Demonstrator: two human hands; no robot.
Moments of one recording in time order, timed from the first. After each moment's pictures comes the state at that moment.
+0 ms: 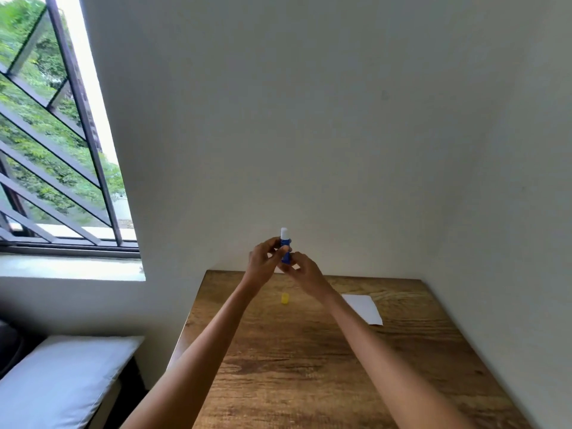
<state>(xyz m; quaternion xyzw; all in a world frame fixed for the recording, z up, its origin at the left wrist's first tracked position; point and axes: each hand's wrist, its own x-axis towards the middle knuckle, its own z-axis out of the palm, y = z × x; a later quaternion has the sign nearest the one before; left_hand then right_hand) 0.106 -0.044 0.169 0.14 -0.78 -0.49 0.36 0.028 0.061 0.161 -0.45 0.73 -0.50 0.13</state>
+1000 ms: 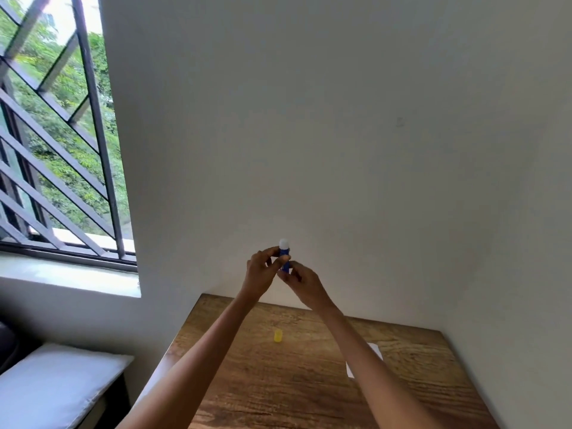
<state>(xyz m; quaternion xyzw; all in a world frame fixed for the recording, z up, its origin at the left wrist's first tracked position) 0.044 -0.067 0.180 0.16 -0.76 -0.45 0.44 -0.042 0.034 0.175 -0.50 0.69 -0.51 0.11</state>
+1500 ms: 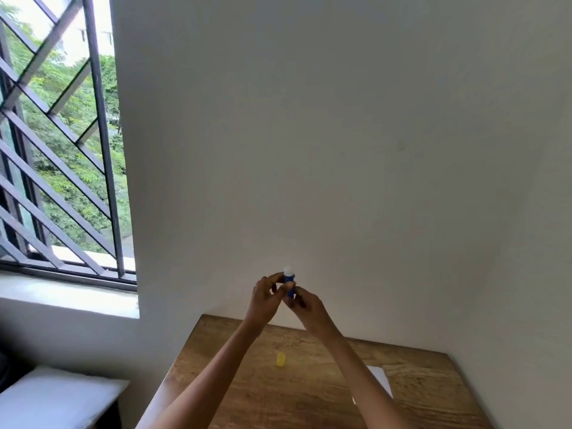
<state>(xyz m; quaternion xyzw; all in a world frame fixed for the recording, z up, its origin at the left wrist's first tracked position) 0.044 -0.064 0.169 0.15 -0.76 -0.46 0.43 -0.040 0.037 0.169 -0.51 0.70 -0.49 0.10</state>
